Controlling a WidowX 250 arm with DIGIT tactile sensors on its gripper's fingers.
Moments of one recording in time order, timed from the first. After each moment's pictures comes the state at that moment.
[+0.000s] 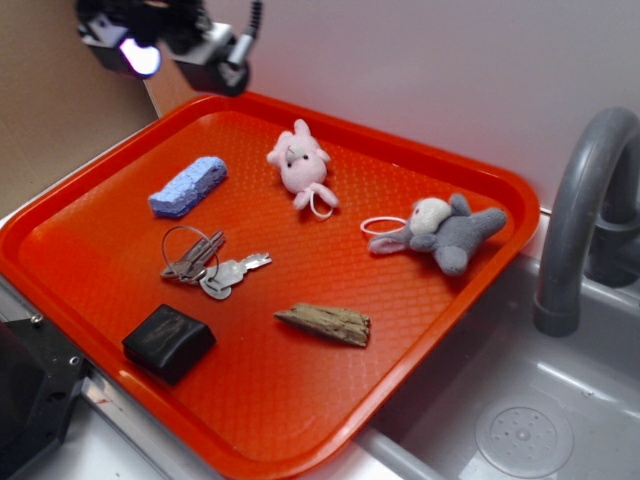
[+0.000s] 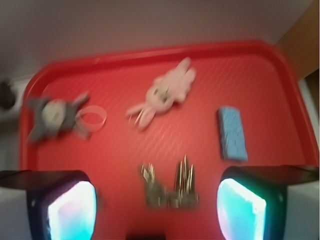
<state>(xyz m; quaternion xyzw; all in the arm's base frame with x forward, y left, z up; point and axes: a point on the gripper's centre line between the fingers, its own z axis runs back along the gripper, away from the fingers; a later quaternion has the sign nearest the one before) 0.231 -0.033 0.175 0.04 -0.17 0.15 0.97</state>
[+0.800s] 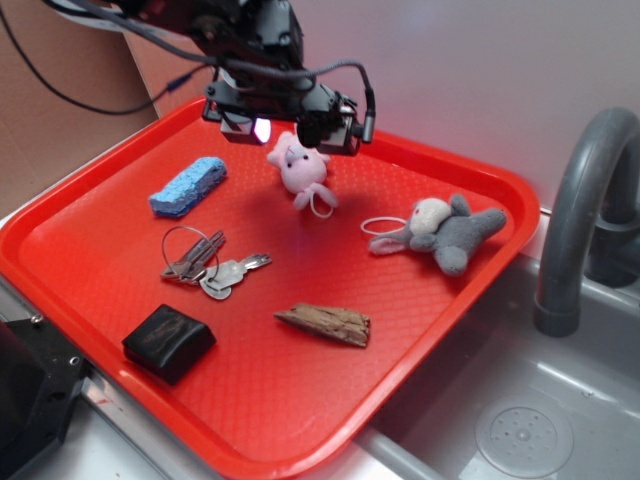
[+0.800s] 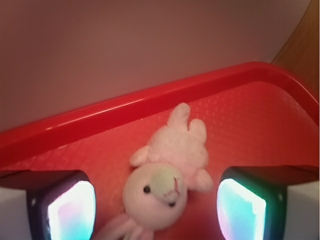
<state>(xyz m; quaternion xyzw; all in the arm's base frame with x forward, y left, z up) 0.306 -0.006 0.074 0.13 -0.26 0.26 0.92</state>
